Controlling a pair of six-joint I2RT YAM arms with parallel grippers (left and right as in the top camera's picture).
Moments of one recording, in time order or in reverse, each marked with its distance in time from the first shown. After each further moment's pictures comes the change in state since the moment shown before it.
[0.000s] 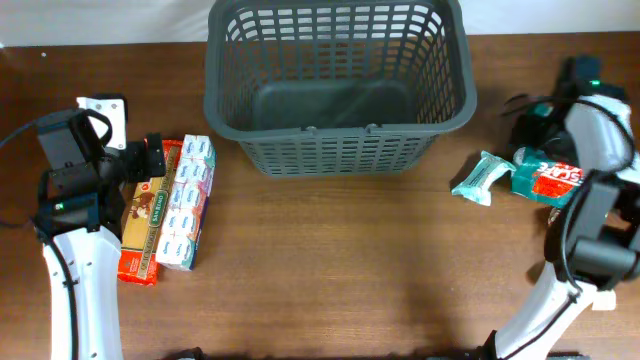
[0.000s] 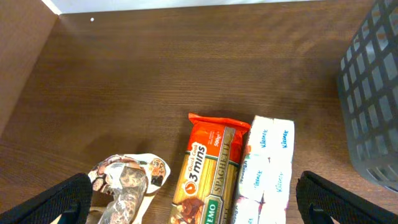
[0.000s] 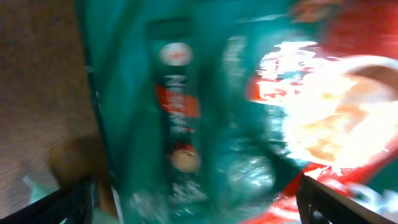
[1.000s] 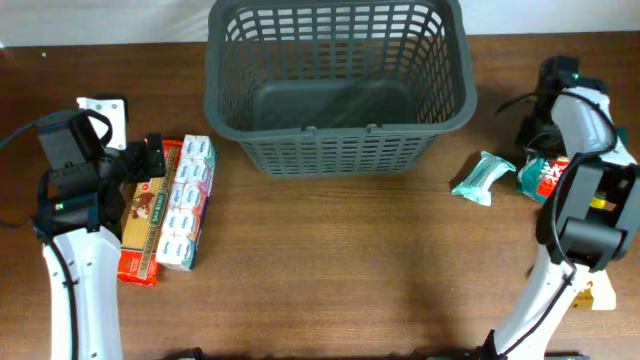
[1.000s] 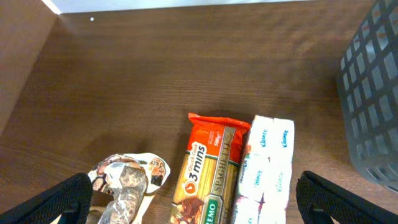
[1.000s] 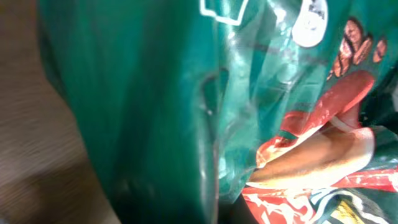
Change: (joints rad) left arm 0.000 0.000 0.000 -0.002 0.000 0.000; right arm 0.012 0.111 0.130 -0.099 0.100 0.064
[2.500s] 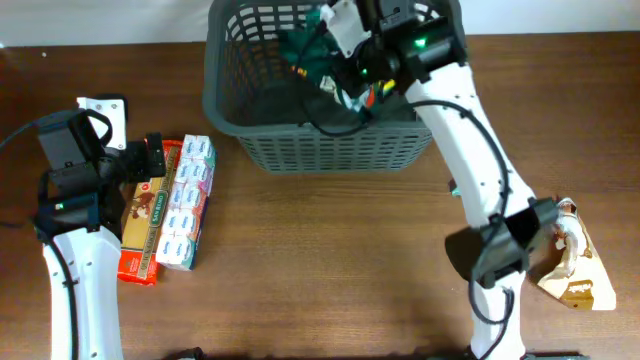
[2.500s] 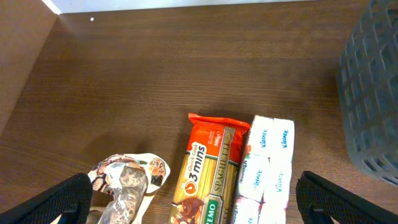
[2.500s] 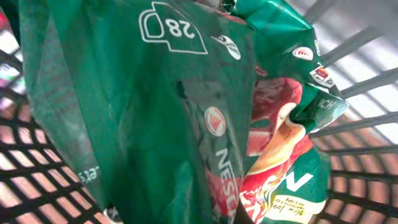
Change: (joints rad) left arm 0.000 0.000 0.000 0.001 0.000 0.000; right arm 0.700 -0.039 0.593 -0.082 -0.415 -0.482
